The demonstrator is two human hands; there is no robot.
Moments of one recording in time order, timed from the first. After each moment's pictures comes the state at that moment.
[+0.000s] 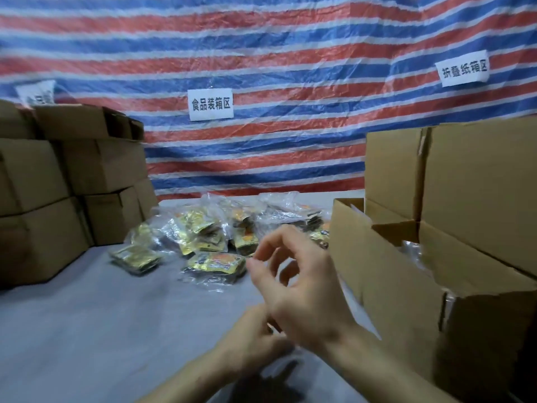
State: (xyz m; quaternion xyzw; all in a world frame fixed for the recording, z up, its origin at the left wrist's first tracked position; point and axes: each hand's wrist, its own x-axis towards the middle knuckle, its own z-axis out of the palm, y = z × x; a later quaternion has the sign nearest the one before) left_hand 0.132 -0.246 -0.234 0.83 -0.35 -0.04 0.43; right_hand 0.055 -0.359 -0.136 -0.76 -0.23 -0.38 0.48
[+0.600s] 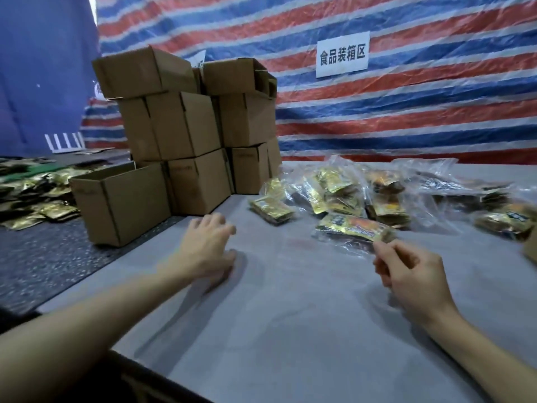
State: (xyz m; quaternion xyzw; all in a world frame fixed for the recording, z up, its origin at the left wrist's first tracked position) left_hand 0.190 0.037 -0.214 0.98 0.01 0.17 -0.08; right_hand 0.190 -0.304 -0.250 -0.71 -0.13 -0.22 0.65
